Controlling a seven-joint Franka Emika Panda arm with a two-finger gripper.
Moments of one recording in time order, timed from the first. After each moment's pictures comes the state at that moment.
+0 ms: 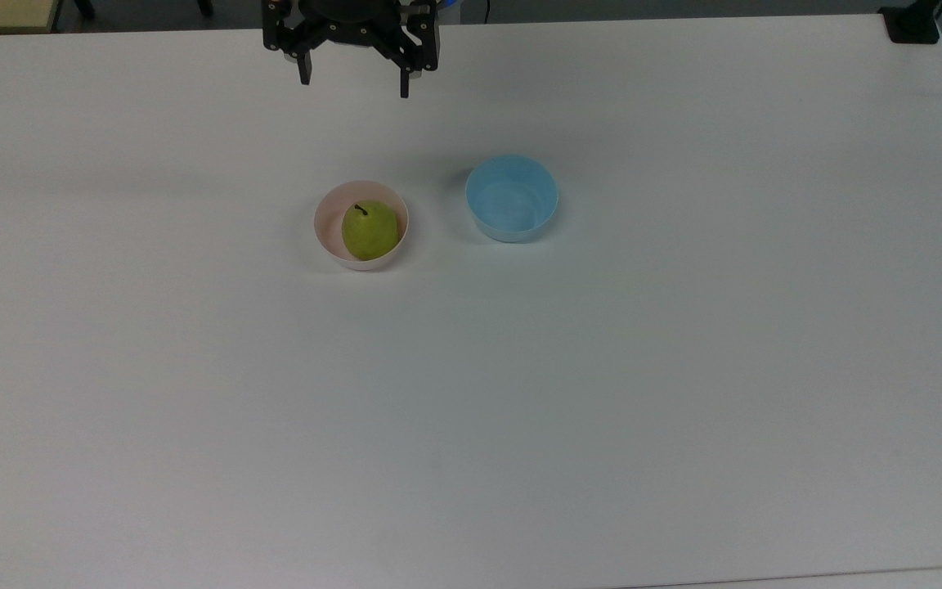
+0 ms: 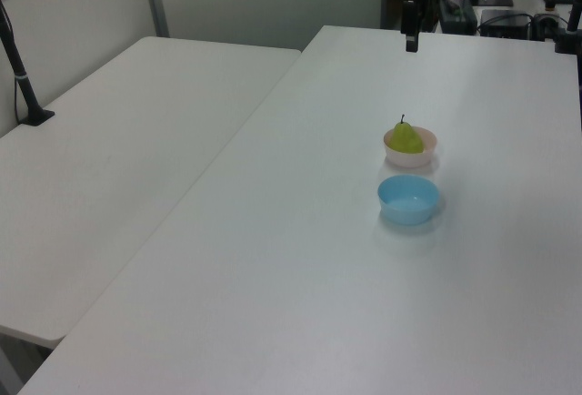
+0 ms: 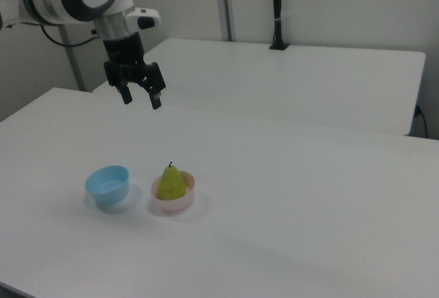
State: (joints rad) arm 0.08 0.08 -0.04 -1.59 -0.08 1.67 0.11
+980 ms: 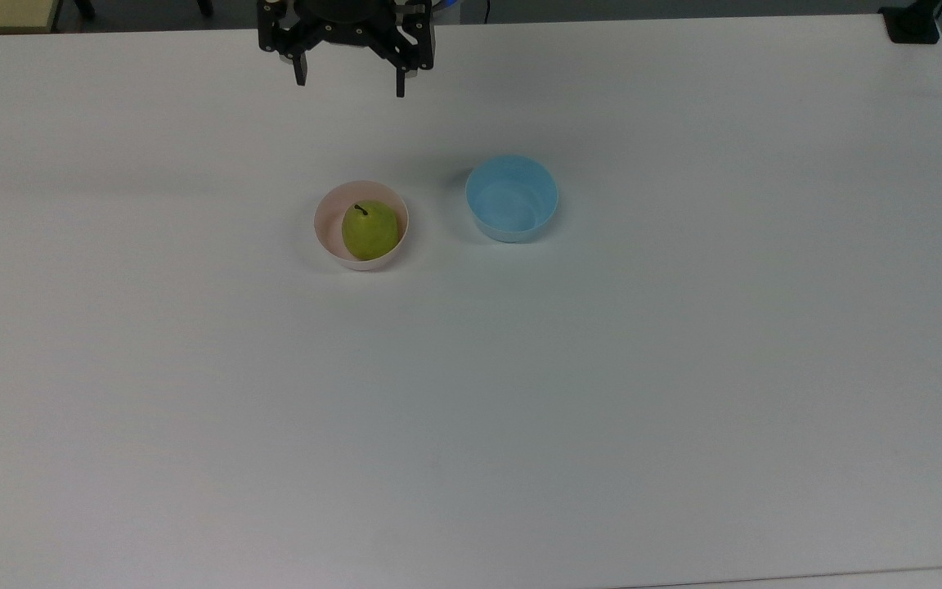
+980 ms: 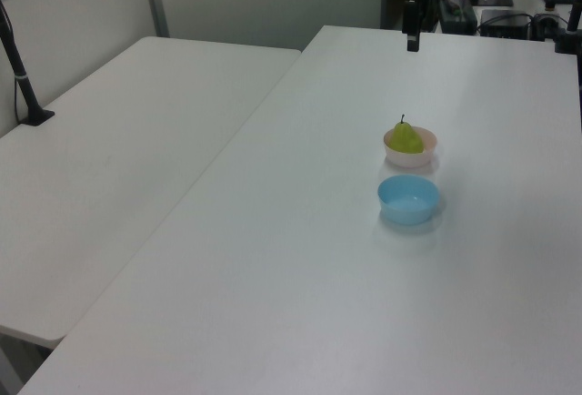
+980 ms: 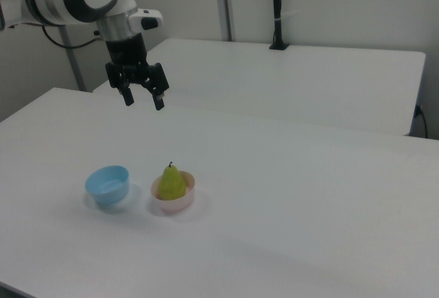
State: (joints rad) arm 0.08 0.08 -0.04 -1.59 -0.08 1.67 0.07
